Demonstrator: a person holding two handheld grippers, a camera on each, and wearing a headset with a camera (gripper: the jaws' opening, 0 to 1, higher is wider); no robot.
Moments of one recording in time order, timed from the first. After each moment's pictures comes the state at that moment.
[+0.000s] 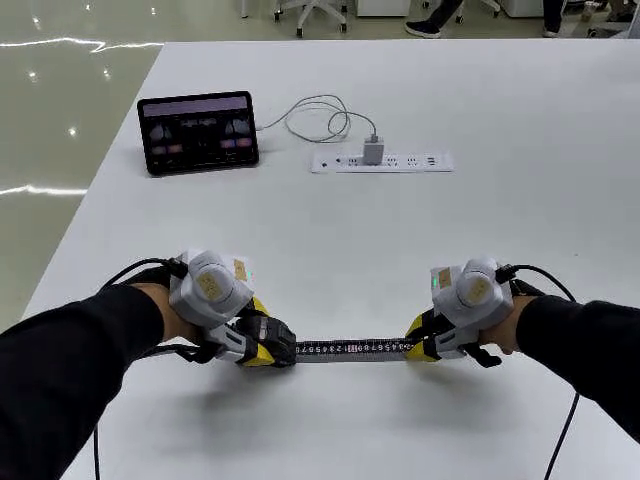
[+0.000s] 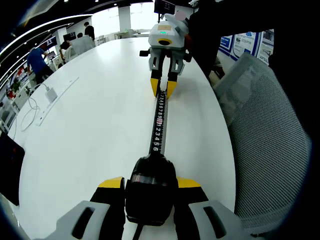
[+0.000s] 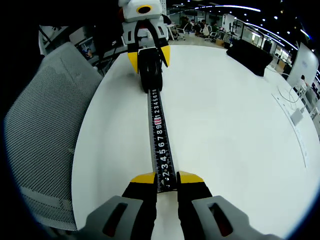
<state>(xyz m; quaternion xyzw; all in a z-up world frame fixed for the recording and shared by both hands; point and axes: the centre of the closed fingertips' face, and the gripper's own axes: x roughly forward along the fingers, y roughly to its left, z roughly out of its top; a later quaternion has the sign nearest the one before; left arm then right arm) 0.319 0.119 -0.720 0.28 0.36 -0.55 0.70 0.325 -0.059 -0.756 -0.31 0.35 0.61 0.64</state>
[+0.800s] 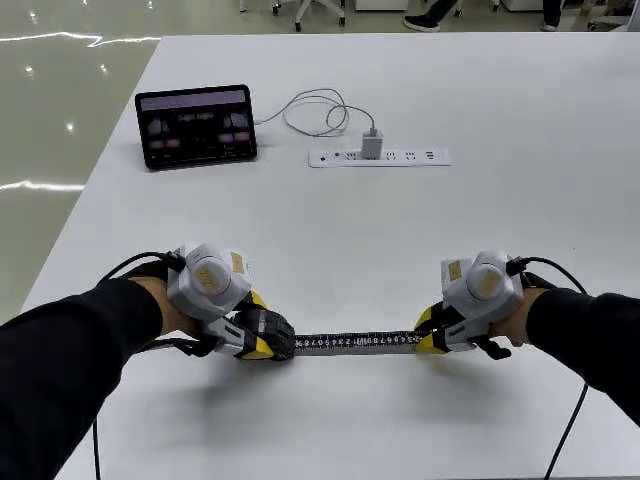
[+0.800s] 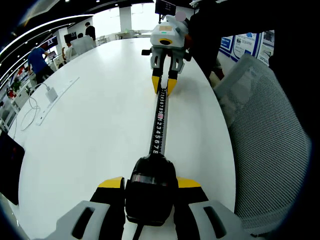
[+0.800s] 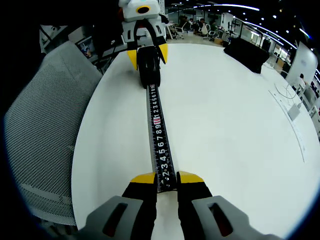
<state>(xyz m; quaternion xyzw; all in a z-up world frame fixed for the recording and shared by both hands) 0.318 0.118 -0.720 0.28 0.36 -0.55 0.70 0.326 -0.075 -0.755 -0.31 0.35 0.60 0.65</state>
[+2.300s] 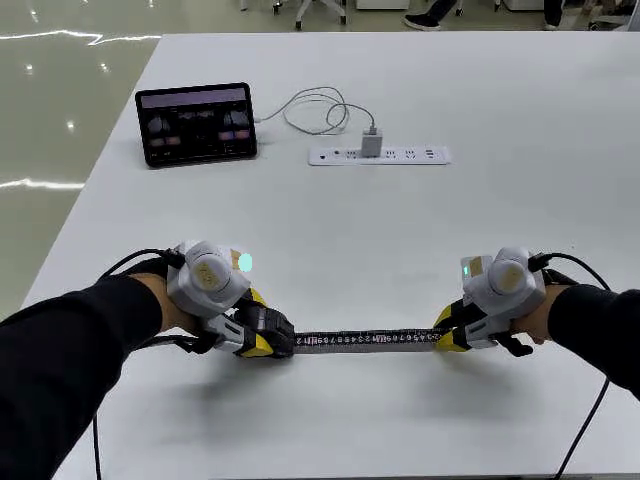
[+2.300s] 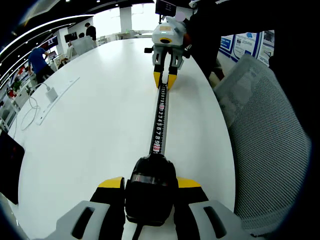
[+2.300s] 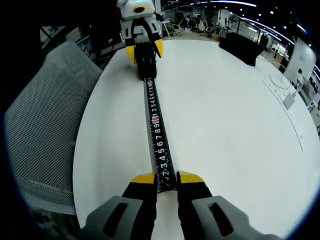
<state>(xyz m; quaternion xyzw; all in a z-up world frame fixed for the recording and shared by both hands) 0.318 0.117 -0.720 0.28 0.36 -0.55 0.71 0.327 -0.105 -0.757 -0.31 0.37 0.59 0.65</state>
